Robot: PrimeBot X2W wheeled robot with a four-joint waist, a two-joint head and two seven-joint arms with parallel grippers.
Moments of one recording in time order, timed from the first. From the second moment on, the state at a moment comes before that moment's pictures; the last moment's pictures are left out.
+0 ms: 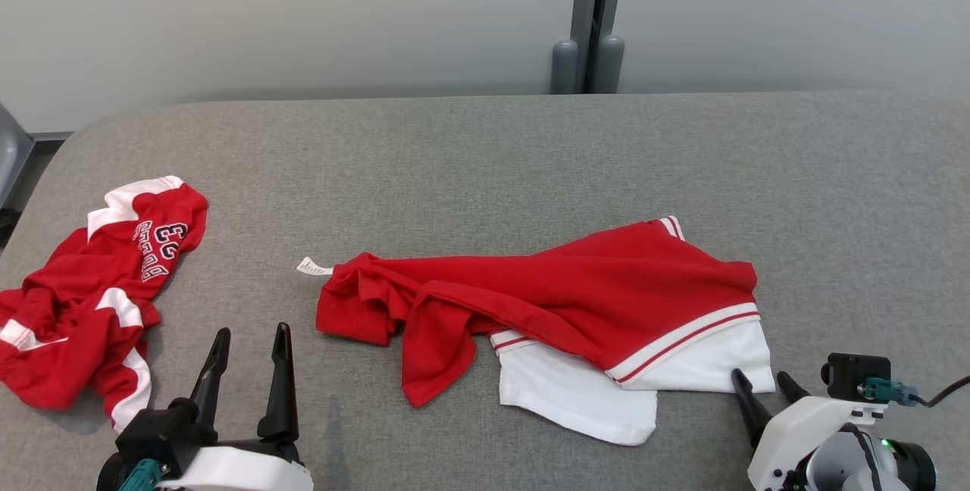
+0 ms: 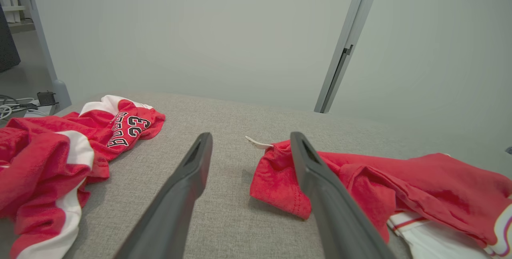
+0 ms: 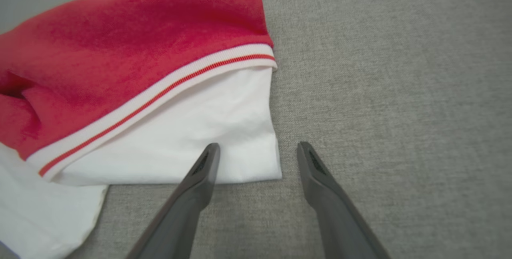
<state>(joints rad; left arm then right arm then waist) 0.01 0.06 -0.04 0.21 -0.29 -0.02 -0.26 -0.23 -0.08 0.05 0.69 0.33 0.13 0.03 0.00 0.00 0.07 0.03</state>
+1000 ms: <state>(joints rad) -0.08 0.05 -0.08 0.23 -0.29 -0.06 -0.26 -0.60 -0.18 0.19 0.55 0.76 0.13 0.03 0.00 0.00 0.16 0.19</state>
